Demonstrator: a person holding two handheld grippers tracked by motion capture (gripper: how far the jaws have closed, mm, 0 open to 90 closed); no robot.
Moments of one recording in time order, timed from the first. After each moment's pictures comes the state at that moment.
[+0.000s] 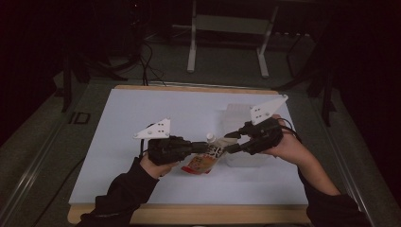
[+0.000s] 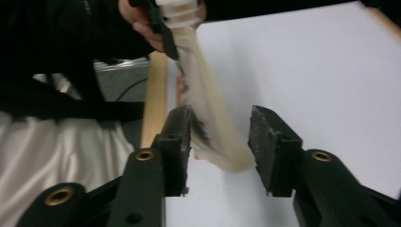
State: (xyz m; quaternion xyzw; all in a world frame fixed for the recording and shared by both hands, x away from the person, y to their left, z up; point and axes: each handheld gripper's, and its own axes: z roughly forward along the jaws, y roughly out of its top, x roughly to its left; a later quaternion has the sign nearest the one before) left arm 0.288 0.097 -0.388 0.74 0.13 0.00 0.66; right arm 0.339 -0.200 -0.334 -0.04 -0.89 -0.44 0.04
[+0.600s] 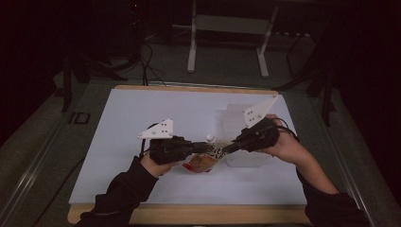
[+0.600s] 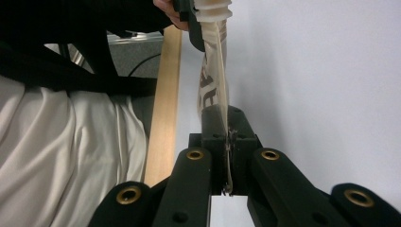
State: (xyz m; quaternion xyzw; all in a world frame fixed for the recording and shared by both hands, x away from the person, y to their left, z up) left arm 0.293 0.095 -0.390 0.75 0.13 0.01 0.64; right arm 0.340 -0.190 -0.334 0.00 -0.92 -0.40 0.06
